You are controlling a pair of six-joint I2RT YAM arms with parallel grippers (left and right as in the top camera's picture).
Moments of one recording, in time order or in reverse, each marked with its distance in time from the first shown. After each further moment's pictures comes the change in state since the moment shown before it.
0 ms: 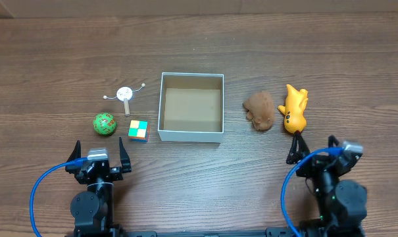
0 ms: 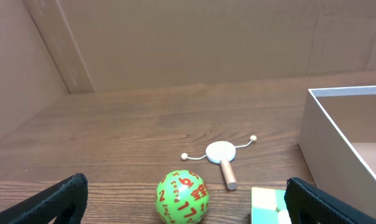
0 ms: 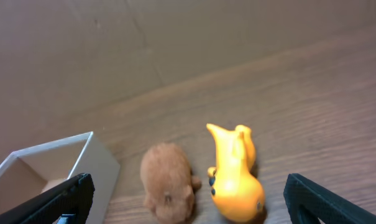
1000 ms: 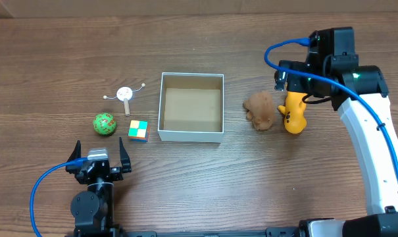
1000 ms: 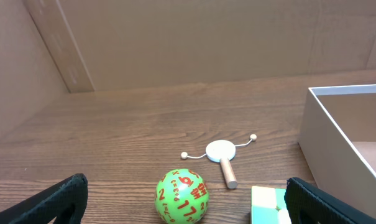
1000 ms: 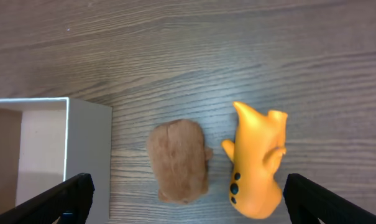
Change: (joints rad) left arm 0.000 0.001 -0.002 0.000 0.000 0.000; right arm 0.004 1.375 1.174 -0.603 -0.143 -0.149
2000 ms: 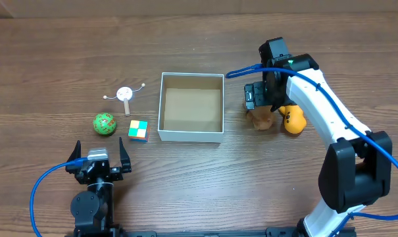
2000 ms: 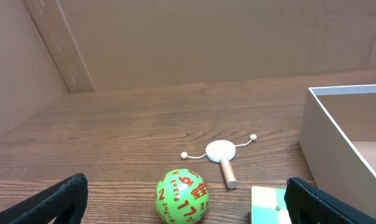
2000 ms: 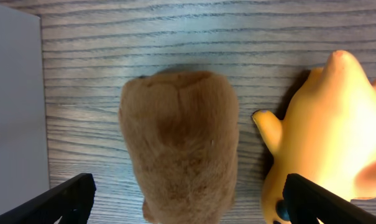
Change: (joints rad) left arm 0.000 0.000 0.000 0.000 0.000 0.000; right arm 0.167 0.342 -0.003 -0.039 0.138 -0.005
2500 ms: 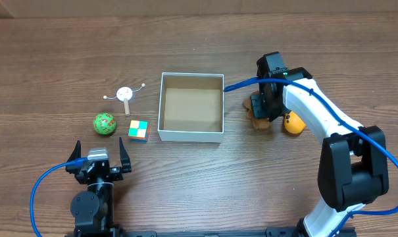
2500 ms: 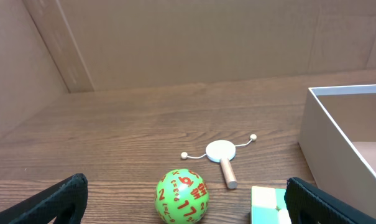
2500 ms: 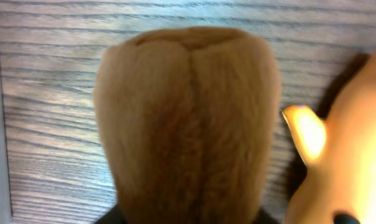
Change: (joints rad) left arm 0.000 0.000 0.000 0.000 0.000 0.000; right arm 0.000 0.008 -0.150 0.126 -0.027 -0.060
